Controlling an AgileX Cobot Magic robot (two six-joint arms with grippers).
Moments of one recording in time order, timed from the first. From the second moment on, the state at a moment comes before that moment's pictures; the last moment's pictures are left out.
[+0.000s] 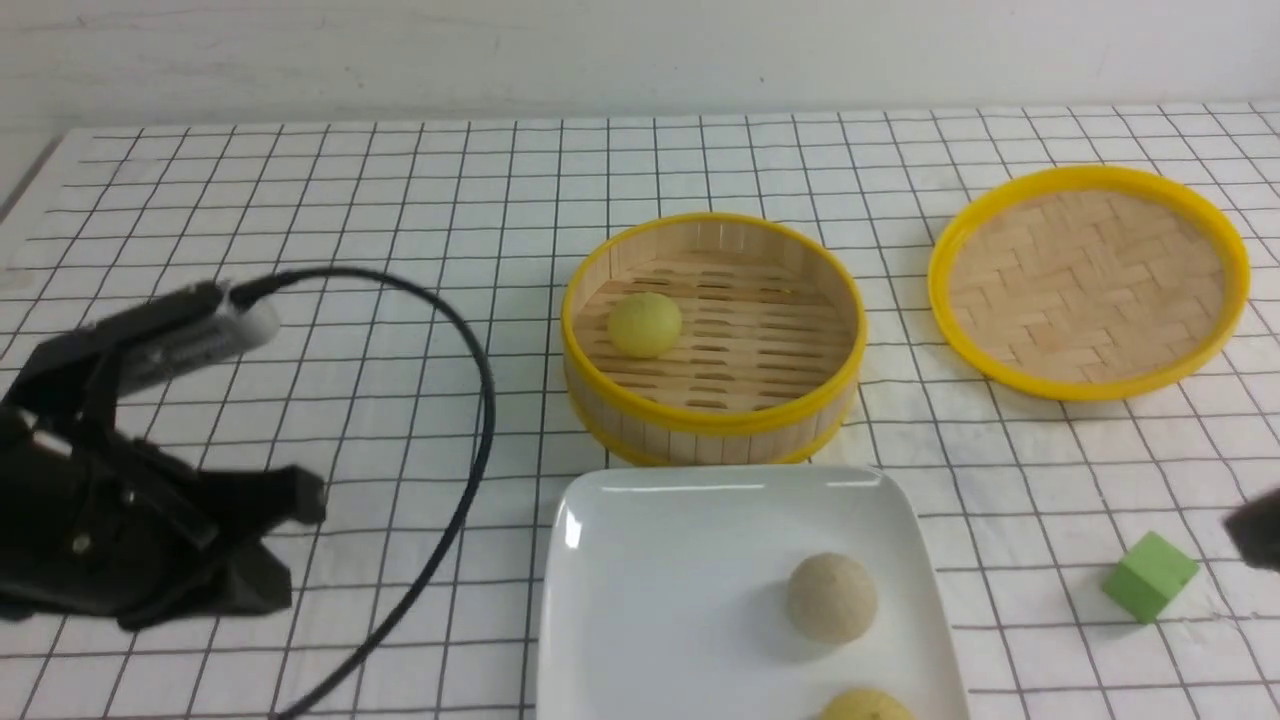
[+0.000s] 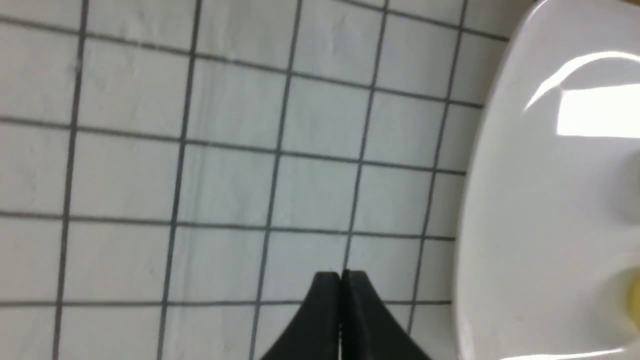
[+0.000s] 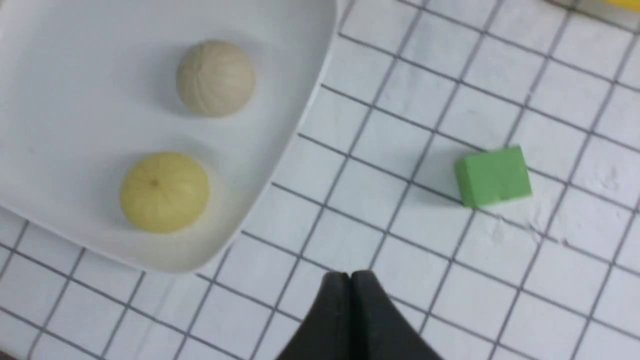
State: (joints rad) right arm 0.31 0.90 -0.87 0.15 1.07 -0.09; left arm -0.13 1.17 -0.84 -0.30 0.92 -0.13
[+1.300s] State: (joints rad) right arm 0.29 0.71 -0.58 0.17 0.85 -0.09; left arm -0.49 2.29 -2.07 0.00 0.97 -0.37
